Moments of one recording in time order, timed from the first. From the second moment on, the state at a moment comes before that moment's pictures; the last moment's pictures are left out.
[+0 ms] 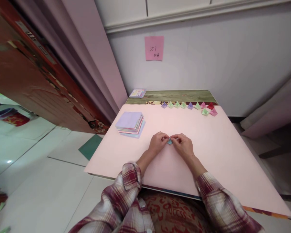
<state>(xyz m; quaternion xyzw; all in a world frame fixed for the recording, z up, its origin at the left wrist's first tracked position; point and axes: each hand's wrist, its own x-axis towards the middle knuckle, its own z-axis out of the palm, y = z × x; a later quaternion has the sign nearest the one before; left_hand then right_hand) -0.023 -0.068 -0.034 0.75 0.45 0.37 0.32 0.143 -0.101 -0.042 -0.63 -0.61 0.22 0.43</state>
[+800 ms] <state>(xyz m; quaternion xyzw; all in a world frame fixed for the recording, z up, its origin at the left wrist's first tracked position) -0.047 -0.063 -0.028 0.86 0.38 0.28 0.21 0.162 -0.107 -0.034 -0.56 -0.76 0.10 0.31</state>
